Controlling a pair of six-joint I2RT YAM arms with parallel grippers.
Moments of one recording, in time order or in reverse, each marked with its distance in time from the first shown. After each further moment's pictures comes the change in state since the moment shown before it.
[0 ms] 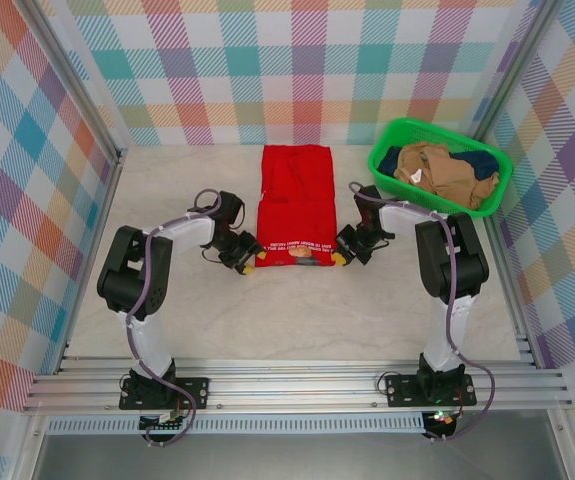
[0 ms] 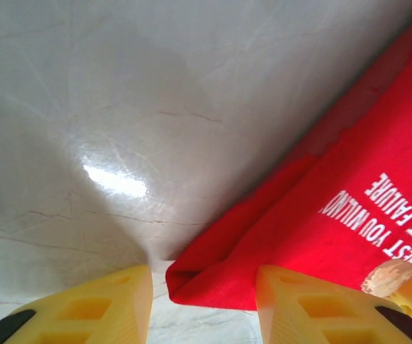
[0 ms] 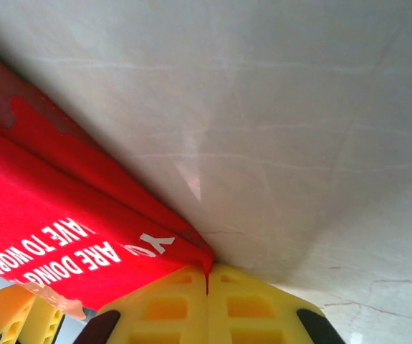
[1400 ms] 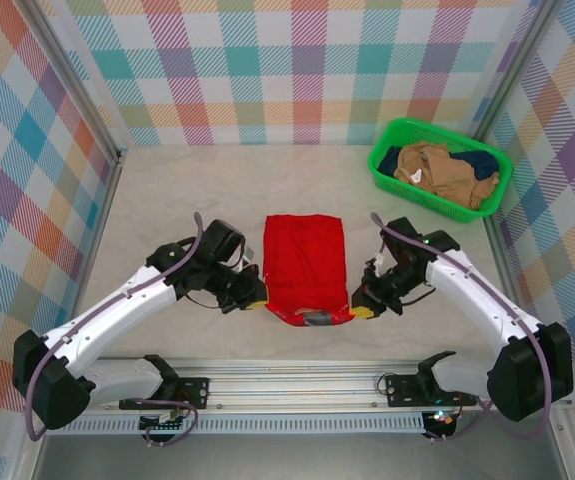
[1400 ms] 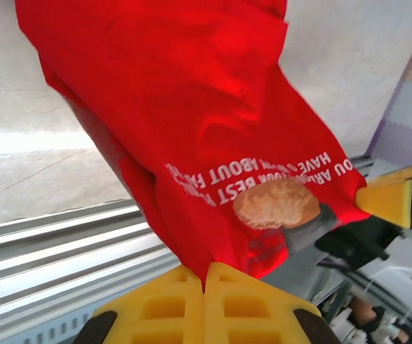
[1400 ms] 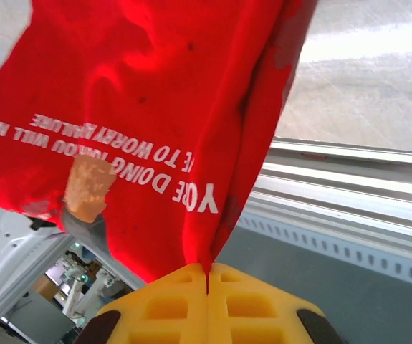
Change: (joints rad) left arm -0.339 -0.714 -0.157 -0.306 0.036 0.041; right arm 0.079 -0.764 -0.299 -0.540 -0.205 -0.293
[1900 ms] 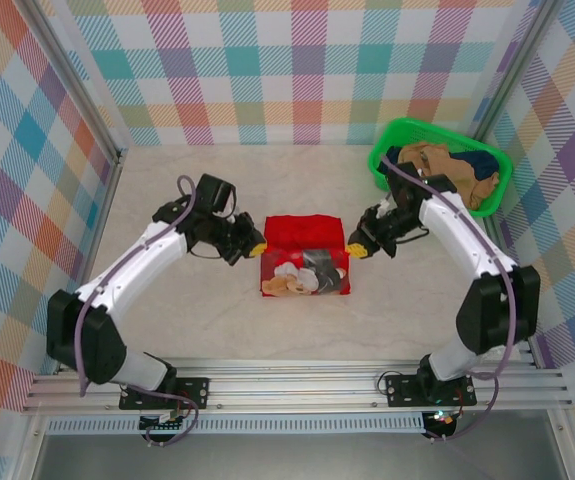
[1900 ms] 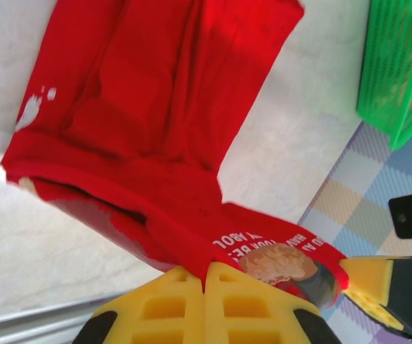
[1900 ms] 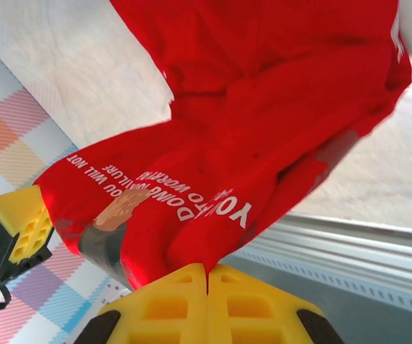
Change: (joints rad) left arm 0.262 0.293 0.236 0.111 0.032 -0.113; right arm -0.148 0.382 0.456 -0.018 0.008 0.059
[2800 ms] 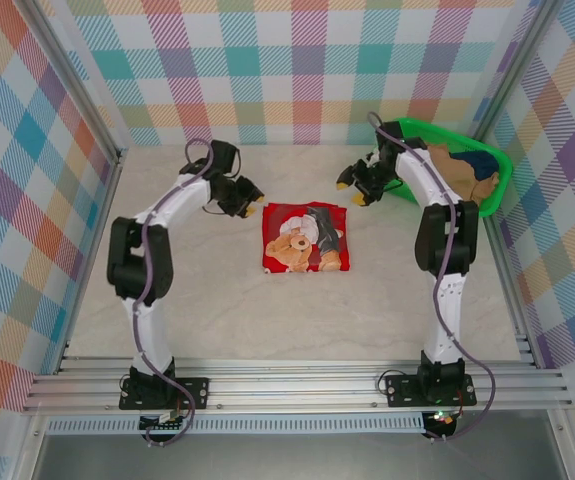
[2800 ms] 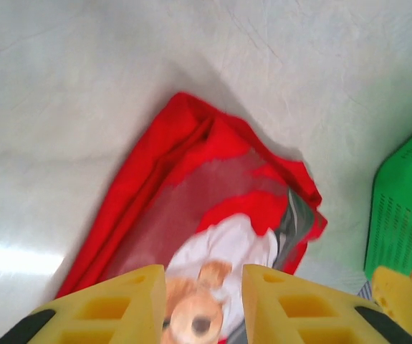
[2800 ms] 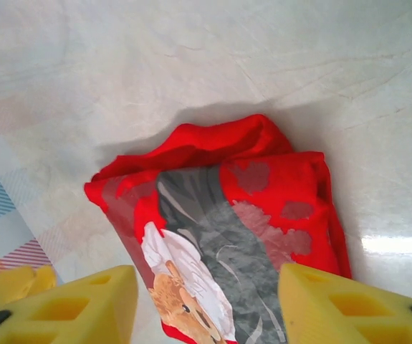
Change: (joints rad) left arm 0.147 0.500 0.371 0.100 -0.156 0.079; right arm -0.084 0.619 0.598 0.226 0.193 -0.092
